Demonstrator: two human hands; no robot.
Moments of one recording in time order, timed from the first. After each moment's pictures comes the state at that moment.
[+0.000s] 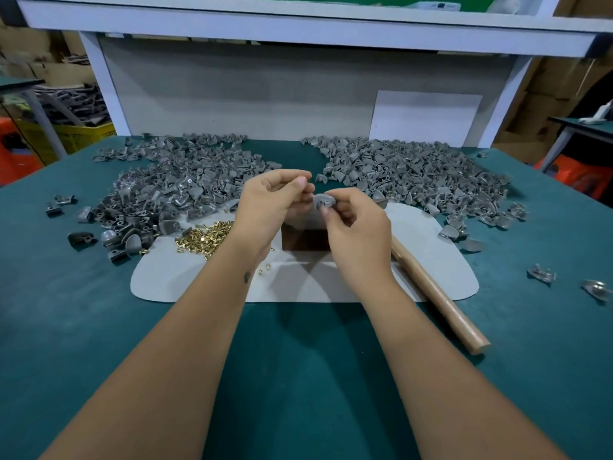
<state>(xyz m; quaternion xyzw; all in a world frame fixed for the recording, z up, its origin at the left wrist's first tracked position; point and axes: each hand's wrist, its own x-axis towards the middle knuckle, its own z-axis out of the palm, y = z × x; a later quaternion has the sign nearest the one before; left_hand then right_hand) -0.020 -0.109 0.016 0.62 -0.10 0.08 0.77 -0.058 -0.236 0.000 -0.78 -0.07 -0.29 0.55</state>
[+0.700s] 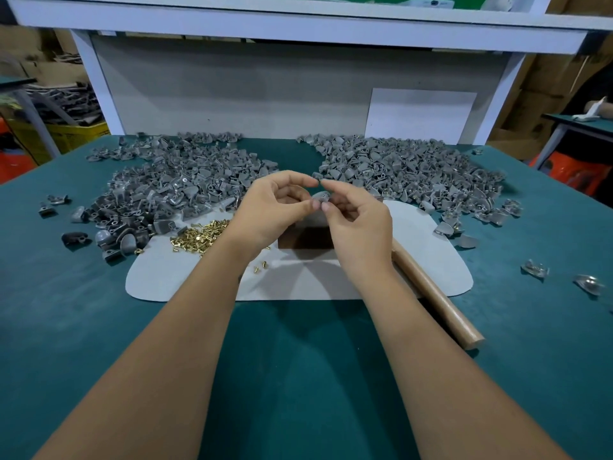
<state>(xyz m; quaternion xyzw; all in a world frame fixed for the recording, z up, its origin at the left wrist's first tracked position) -0.025 -0.105 0.015 0.72 -0.20 0.06 0.66 -0.053 -0.242 0.001 -0.76 -0.07 -0.29 0.58</state>
